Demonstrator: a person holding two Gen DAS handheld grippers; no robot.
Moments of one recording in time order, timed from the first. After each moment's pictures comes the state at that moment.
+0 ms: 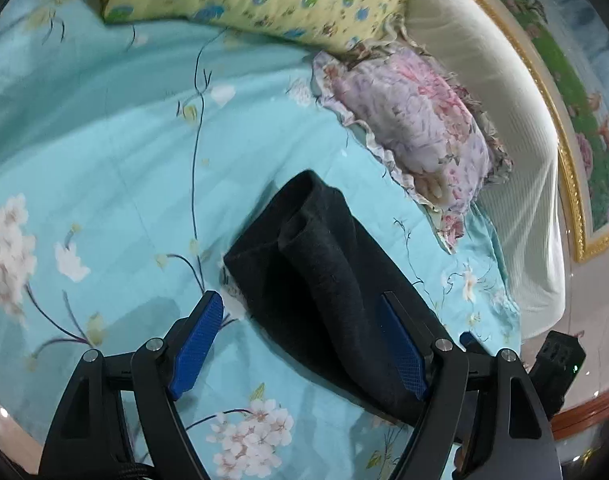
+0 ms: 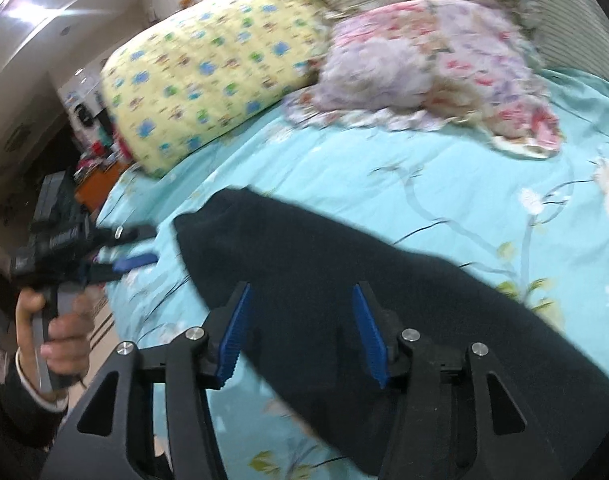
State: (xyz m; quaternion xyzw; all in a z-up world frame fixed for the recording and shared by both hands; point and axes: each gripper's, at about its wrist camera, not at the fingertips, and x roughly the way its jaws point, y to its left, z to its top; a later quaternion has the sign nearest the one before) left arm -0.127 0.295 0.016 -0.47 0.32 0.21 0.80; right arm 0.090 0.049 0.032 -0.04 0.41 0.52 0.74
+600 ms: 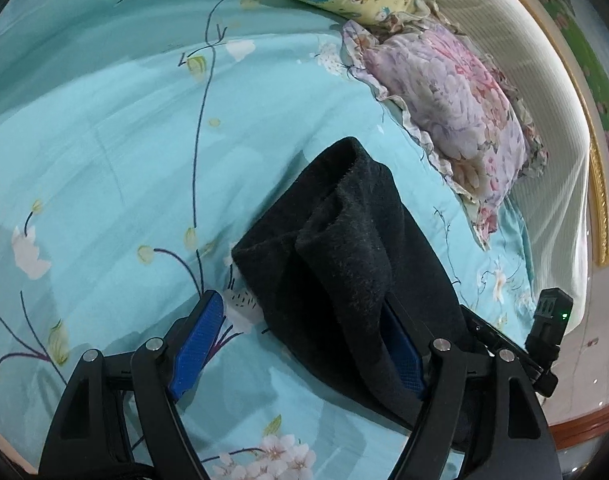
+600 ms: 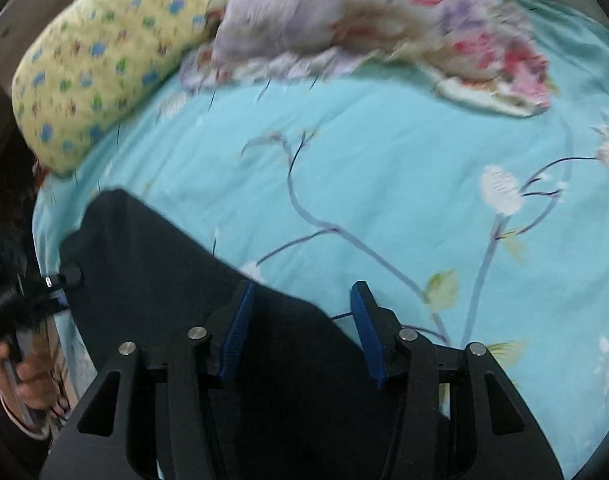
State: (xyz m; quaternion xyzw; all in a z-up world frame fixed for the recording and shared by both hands) left arm -0.100 0.300 -0.026 -0.46 0.35 0.24 0.78; right arm 0.170 0.098 -0.035 -0.12 0.50 0.48 0.72
